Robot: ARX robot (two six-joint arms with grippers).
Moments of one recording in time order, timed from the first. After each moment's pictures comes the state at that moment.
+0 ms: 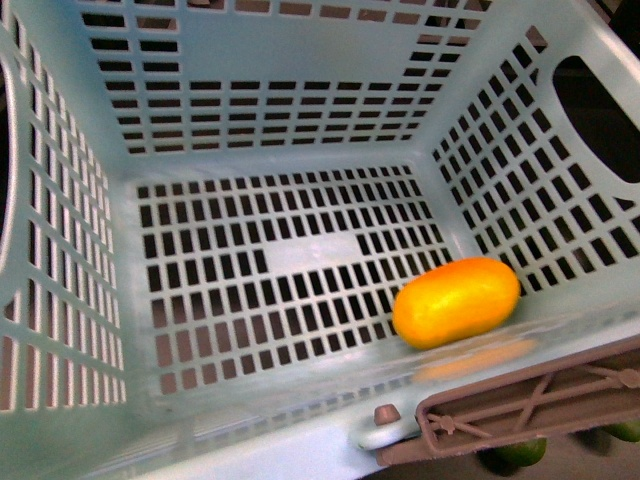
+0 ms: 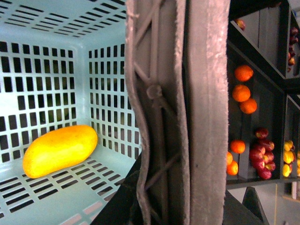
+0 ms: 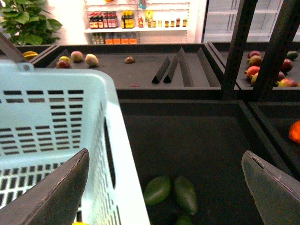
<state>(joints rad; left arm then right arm) -0.86 1.64 1.33 -0.34 -0.11 -1.08 0.00 0.68 0.06 0.62 -0.01 0.00</state>
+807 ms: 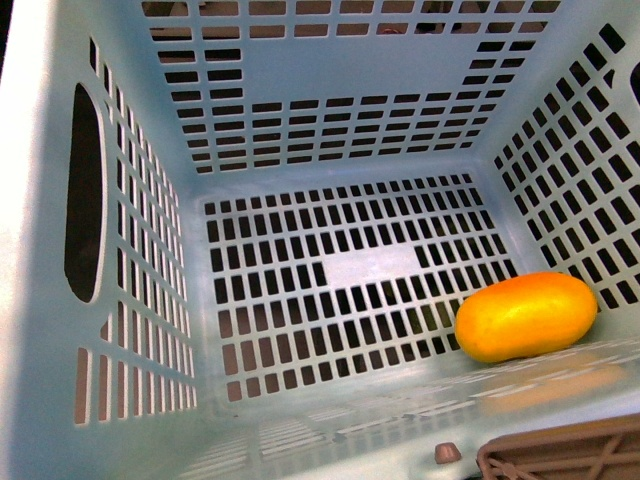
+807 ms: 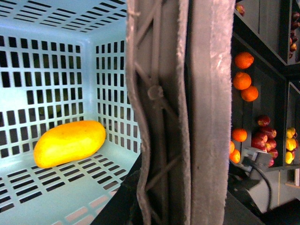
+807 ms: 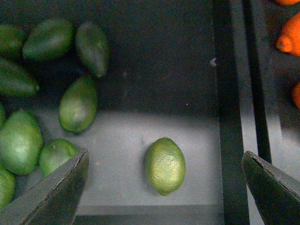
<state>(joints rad) -0.88 1.64 1.33 -0.34 -0.08 -1.08 -0.53 1.67 0.51 0.38 -0.23 -0.59</state>
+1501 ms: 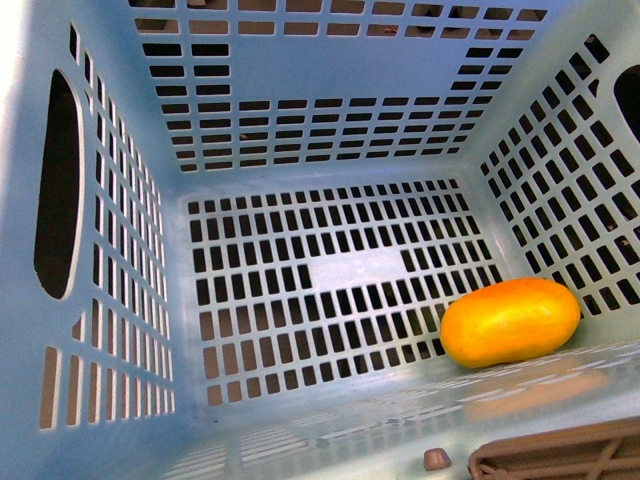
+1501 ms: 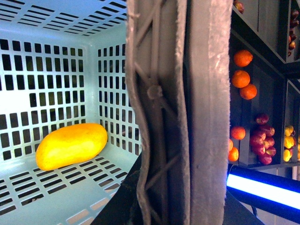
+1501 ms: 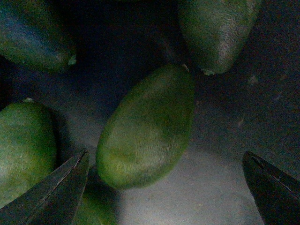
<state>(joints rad) -0.88 1.64 1.33 -0.34 -0.09 -1.08 -0.27 2.41 0.96 0.43 -0.23 -0.62</state>
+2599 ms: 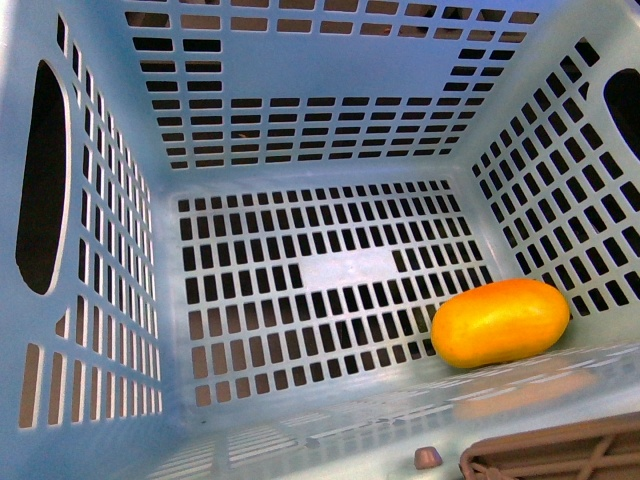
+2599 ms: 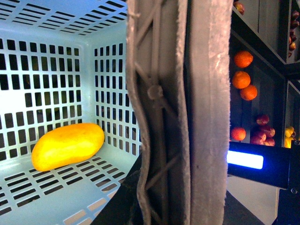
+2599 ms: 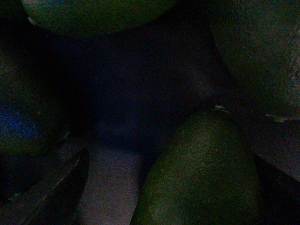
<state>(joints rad) -0.88 1.64 1.33 -0.34 -0.09 -1.08 -0.19 2.64 1.16 0.48 -0.25 -0.34</state>
